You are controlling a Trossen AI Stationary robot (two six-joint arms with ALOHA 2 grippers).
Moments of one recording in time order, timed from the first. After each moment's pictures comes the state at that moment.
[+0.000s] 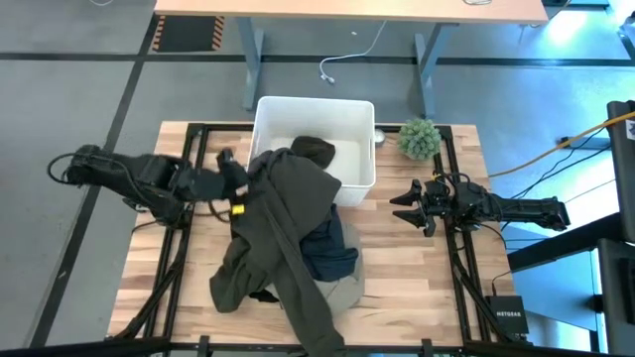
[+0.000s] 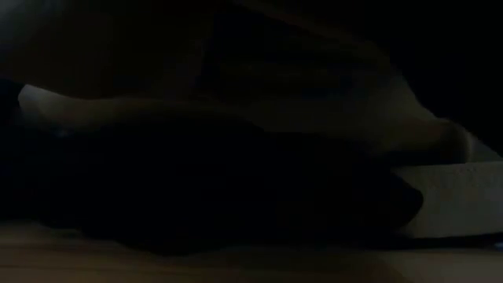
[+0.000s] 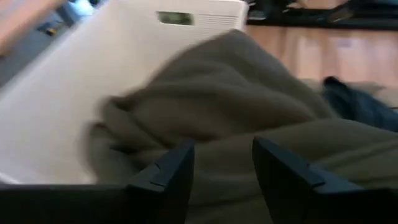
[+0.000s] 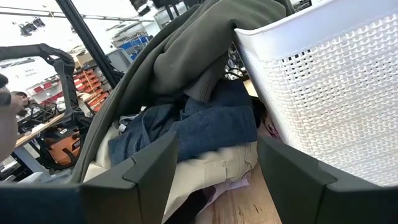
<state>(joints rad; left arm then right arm) -0.27 1.06 1.20 -0.81 -0.57 -0.25 -0.02 0.05 0.02 -0.01 -0.09 0.44</state>
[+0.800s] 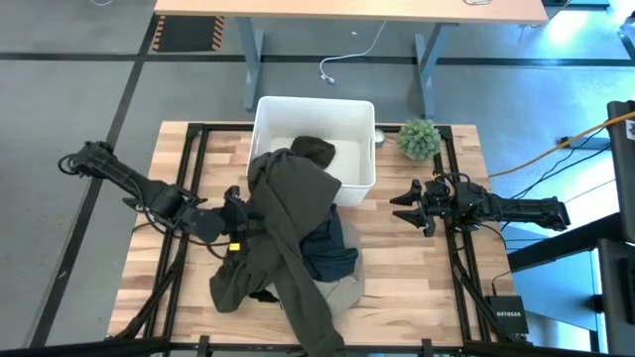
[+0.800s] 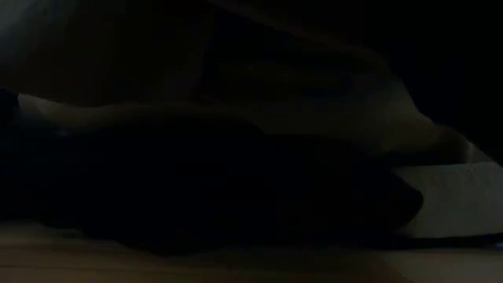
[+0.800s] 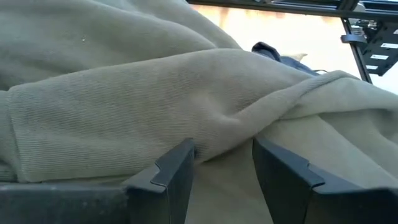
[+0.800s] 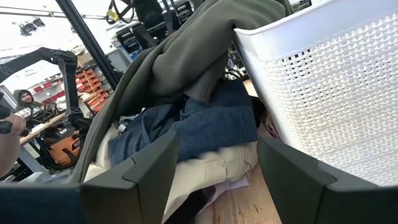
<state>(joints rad) -0.50 1.05 0.95 -0.59 -0.57 -0.43 -0.02 0.05 0.02 -0.01 -0.09 0.44</state>
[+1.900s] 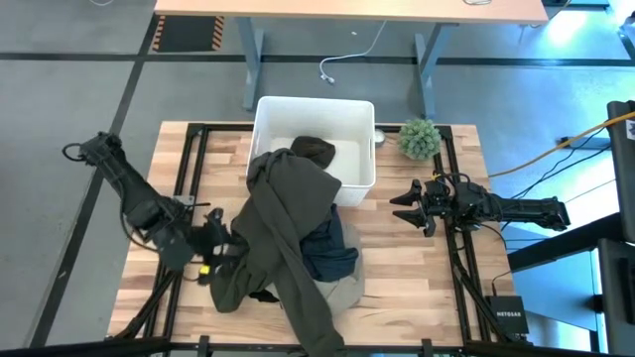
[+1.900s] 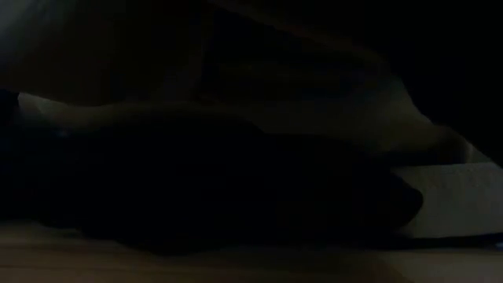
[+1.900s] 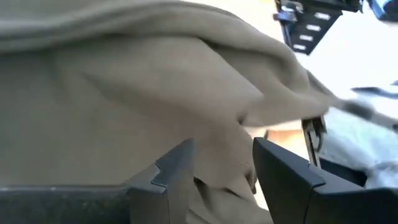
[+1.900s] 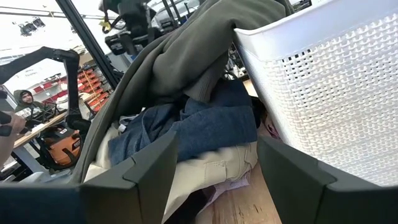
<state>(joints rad) -0.81 1.03 0.95 -0.70 -0.59 -0.71 -0.02 0.05 0.02 -0.01 -0.09 0.44</state>
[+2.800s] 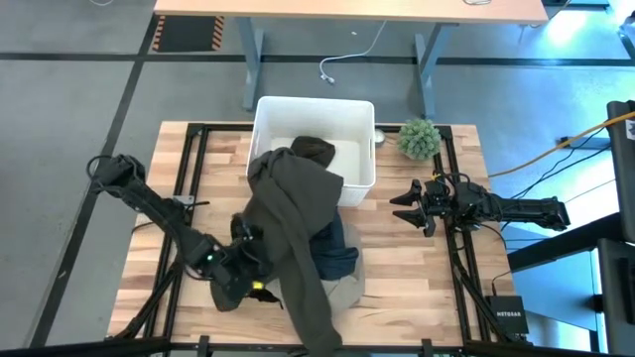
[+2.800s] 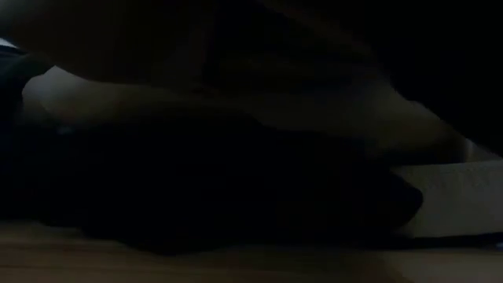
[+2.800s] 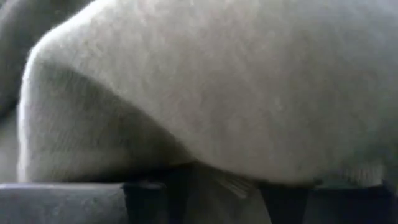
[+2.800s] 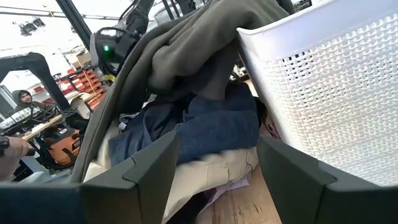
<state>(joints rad) -0.66 1.47 0.97 -0.51 -1.13 -0.38 -0.02 0.05 0.02 -0.01 -0.09 0.44</state>
